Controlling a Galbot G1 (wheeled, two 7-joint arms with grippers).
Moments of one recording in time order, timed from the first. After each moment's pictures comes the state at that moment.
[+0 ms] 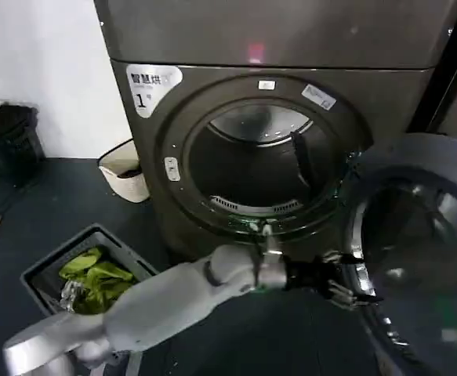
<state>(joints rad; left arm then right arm) 0.27 -1.29 0.67 -1.53 -0.84 0.12 0.53 -1.53 1.25 2.02 1.94 0.46 -0.13 -0.22</state>
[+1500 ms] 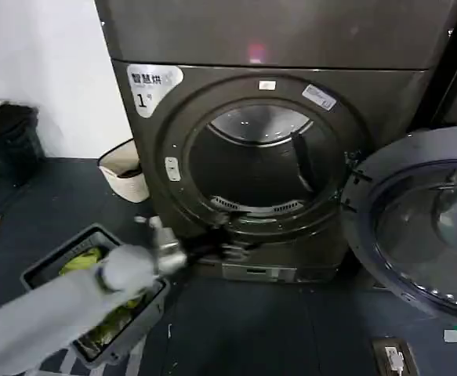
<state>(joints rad) 0.40 -0.61 0.51 -1.85 -0.78 -0.04 0.26 -1.50 1.09 2.21 1.75 0.37 -0.09 -0.21</state>
